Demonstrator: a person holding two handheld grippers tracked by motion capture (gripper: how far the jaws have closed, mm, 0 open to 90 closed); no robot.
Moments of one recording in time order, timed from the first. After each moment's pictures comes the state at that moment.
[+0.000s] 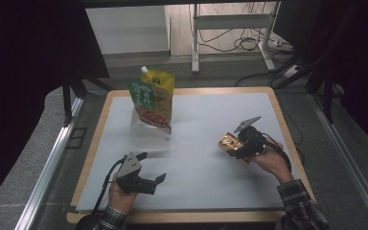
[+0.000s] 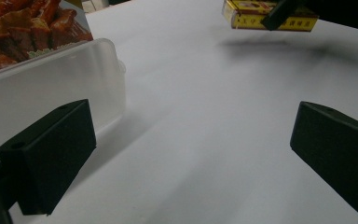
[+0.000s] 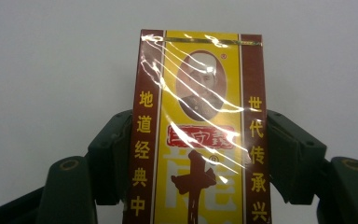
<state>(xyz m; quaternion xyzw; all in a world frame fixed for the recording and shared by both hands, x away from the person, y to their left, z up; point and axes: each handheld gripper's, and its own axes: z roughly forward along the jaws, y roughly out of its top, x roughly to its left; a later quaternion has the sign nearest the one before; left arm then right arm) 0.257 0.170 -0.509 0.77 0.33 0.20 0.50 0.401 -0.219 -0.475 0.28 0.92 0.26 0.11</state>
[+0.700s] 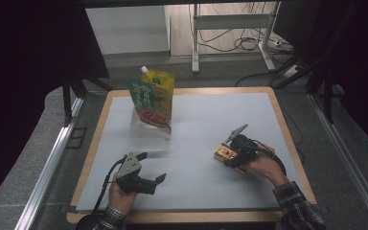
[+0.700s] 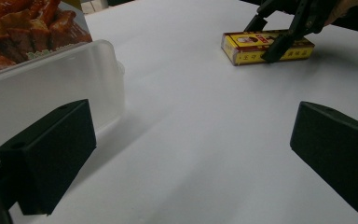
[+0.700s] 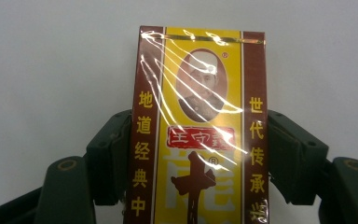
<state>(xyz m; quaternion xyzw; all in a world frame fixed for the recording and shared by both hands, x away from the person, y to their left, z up) 0.256 0.169 -0.508 0.77 0.34 0.20 0.51 0.395 -0.203 -0.503 0.26 0.94 0.21 0.08</state>
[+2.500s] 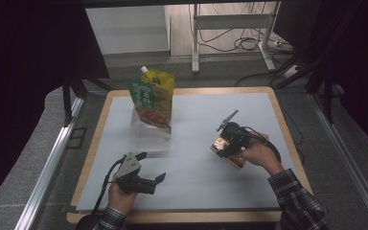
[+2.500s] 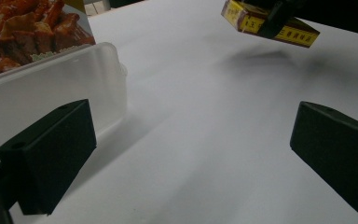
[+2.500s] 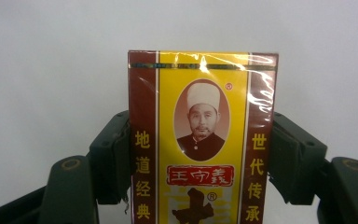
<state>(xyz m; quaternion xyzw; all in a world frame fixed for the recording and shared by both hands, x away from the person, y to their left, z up) 0.256 0.171 -0.507 0.77 0.34 0.20 0.51 0.405 -0.169 -0.454 0.25 0.94 0.19 0.07</state>
